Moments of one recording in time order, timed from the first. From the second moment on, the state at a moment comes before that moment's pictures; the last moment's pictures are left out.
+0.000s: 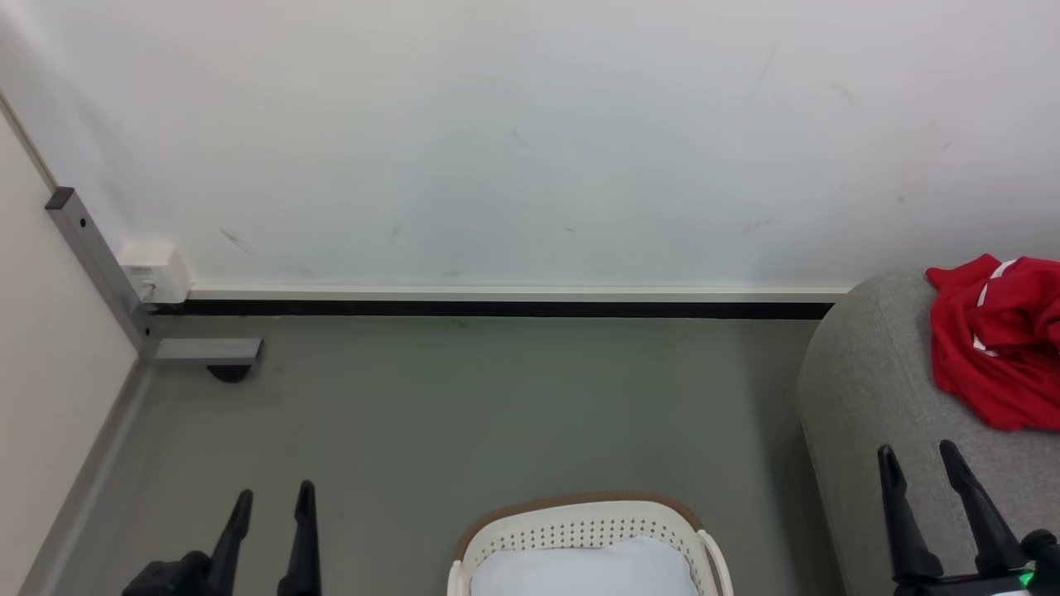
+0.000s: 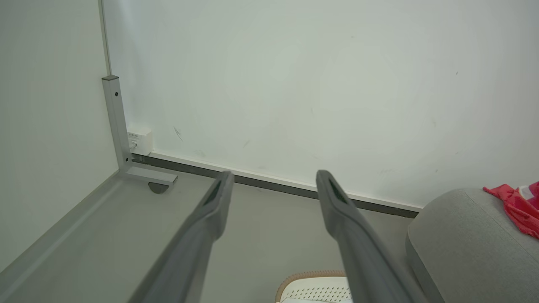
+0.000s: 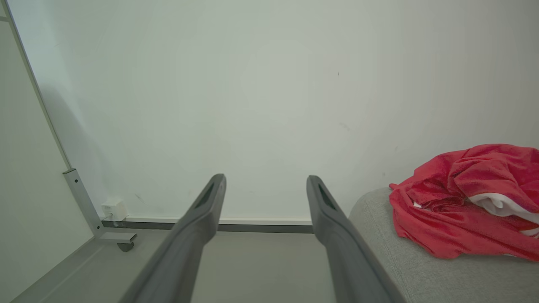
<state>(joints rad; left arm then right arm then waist) 0.00 0.13 -0.06 0.23 -0.35 -0.02 -0.26 0.00 -0.20 0.09 0.14 0.42 0.13 -0.26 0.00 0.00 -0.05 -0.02</state>
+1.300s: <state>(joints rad) 0.00 0.04 0.07 0.32 -0.46 -0.12 -0.20 -0.01 -0.14 0.13 0.23 0.60 0.13 -0.20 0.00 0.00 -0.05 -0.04</state>
